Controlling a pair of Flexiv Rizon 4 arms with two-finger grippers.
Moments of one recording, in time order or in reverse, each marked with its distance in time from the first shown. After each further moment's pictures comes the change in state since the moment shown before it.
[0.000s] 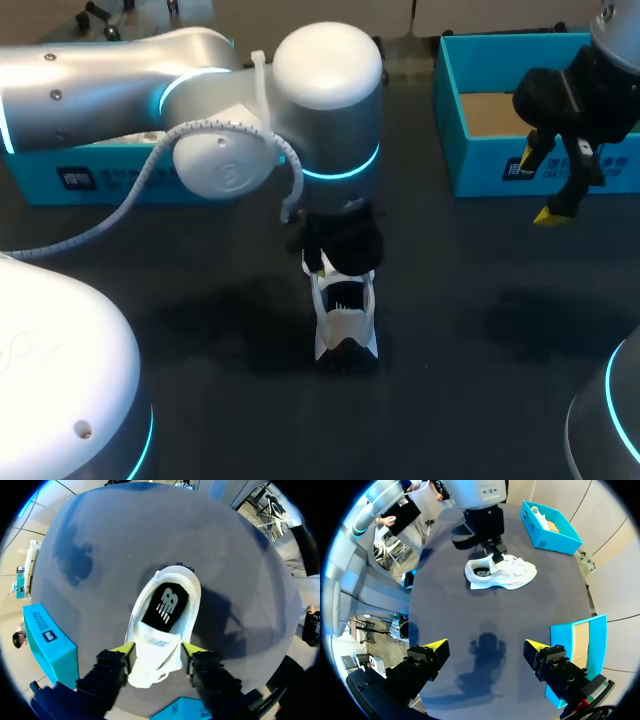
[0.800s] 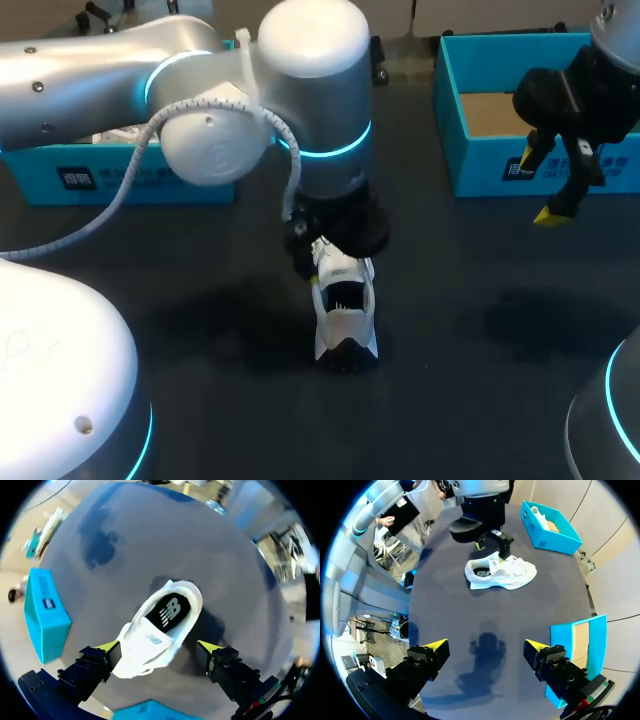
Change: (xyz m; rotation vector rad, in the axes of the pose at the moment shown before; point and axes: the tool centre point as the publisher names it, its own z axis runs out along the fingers) left arm 0.008 -0.006 -0.021 0.052 0.005 -0.344; right arm 0.000 0.000 0.000 0.000 0.000 0.000
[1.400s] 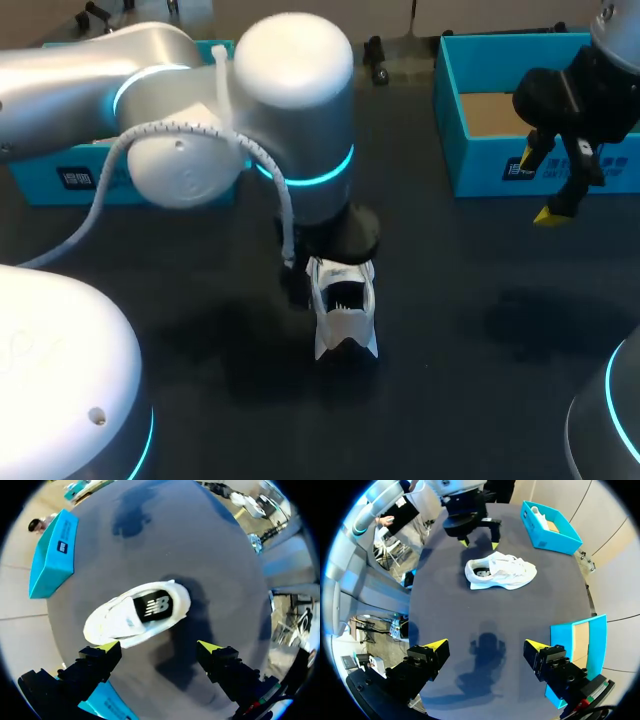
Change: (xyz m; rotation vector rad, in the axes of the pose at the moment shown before) left arm 0.052 -0.005 -0.010 -0.060 -0.007 -0.492; right arm 0.000 0.000 0.000 0.000 0.000 0.000
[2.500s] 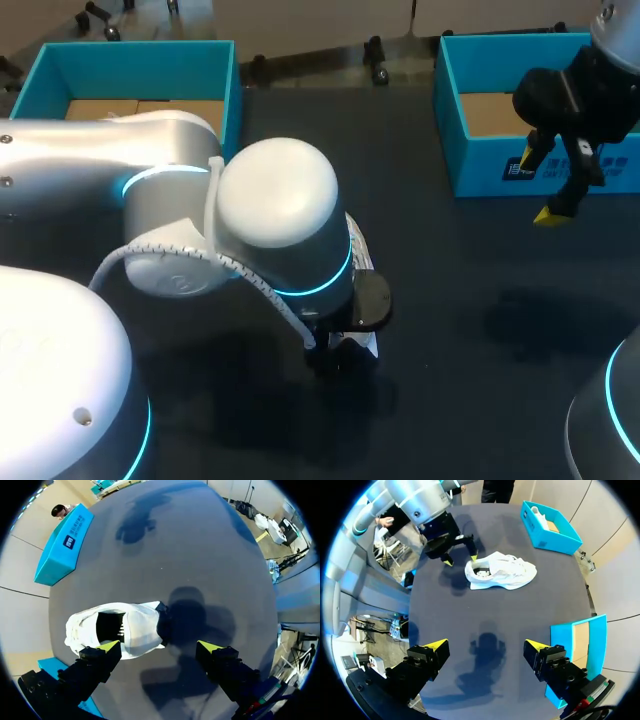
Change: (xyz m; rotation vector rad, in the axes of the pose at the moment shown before) left arm 0.055 -0.041 0.045 0.102 -0.093 -0.199; right arm 0.000 0.000 0.000 0.000 0.000 0.000
